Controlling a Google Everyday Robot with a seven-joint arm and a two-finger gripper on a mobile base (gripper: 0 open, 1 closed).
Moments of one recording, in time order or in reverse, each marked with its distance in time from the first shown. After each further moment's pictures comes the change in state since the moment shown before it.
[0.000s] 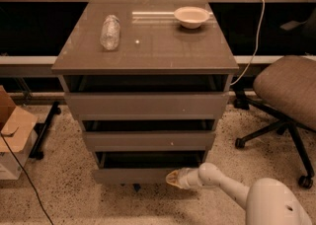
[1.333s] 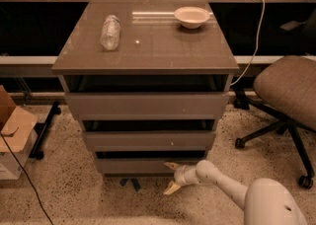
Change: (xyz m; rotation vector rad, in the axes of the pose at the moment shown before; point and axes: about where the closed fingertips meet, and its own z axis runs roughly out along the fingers) arm -0.020 -0.020 0.009 0.039 -0.039 -0.046
